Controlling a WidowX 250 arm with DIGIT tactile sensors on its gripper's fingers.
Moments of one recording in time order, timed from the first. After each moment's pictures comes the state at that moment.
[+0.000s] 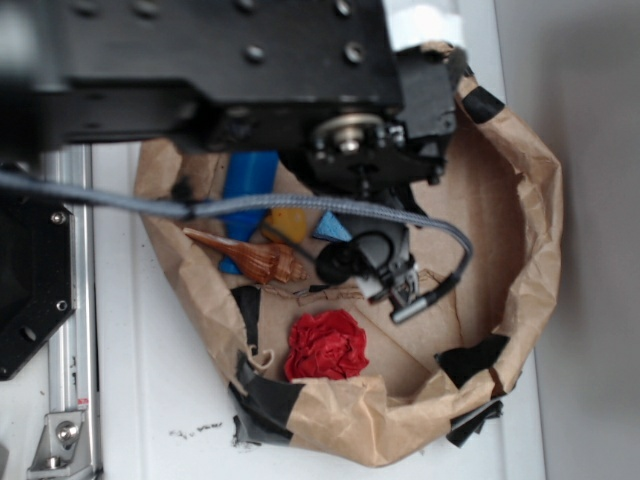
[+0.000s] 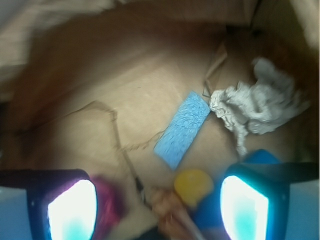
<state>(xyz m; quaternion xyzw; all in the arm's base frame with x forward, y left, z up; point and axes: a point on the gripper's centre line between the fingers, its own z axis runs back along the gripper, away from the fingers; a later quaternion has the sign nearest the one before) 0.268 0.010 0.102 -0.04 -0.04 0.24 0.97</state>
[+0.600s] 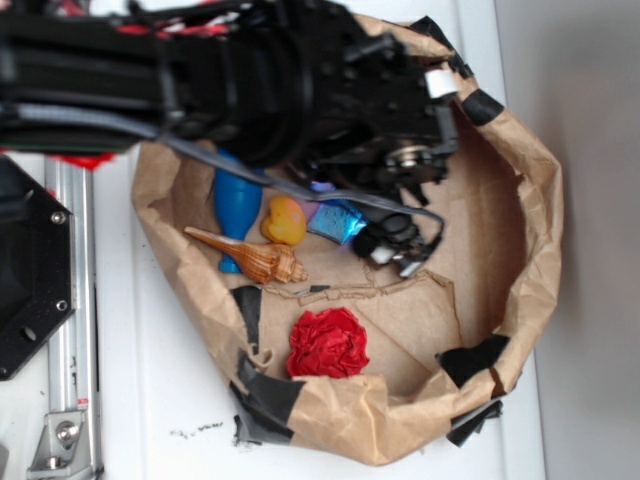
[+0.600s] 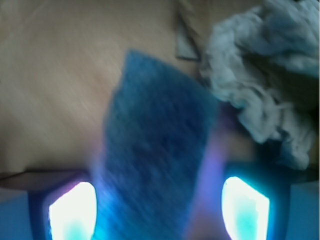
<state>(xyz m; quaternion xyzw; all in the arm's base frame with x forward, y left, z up) 0.284 0.029 0.013 0.00 0.02 0.33 0.94</state>
